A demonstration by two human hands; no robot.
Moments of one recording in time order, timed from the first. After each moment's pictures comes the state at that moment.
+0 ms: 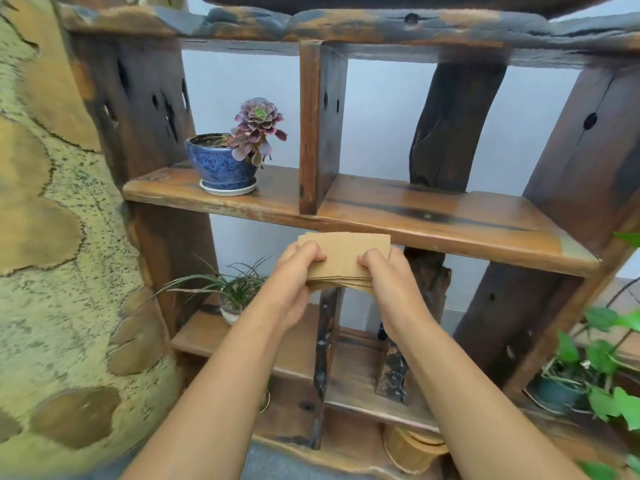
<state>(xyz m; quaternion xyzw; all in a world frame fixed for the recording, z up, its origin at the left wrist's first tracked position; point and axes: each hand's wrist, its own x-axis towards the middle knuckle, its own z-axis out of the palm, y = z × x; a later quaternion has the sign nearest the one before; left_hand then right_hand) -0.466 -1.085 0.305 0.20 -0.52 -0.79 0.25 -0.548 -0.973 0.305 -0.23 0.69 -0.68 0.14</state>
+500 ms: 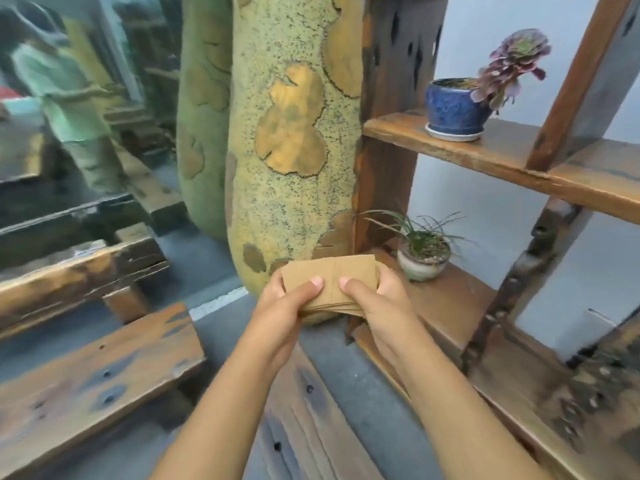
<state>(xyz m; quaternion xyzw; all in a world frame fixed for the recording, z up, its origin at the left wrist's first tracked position) -0.191 -1.026 0.219 0.41 -0.43 -0.63 0.50 -0.341 -1.005 0.218 -0.40 0.52 -0.59 0.46</state>
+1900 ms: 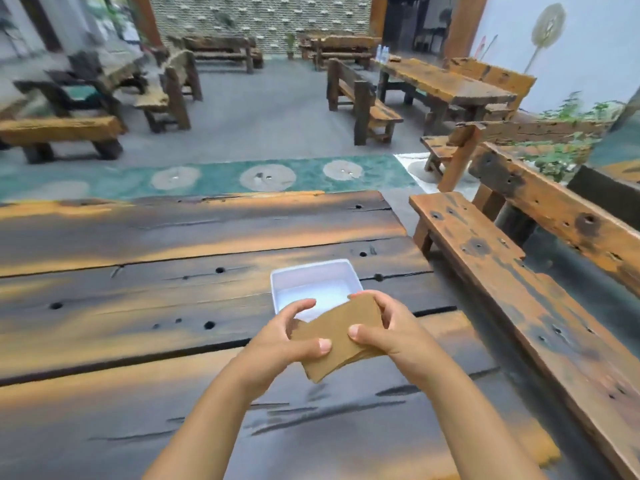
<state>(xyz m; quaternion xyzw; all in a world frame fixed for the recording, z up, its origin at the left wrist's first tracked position) 0.170 -0.304 0.166 0.70 0.11 -0.12 0.70 0.245 -0.514 0.177 -0.73 -0.13 0.25 0.63</state>
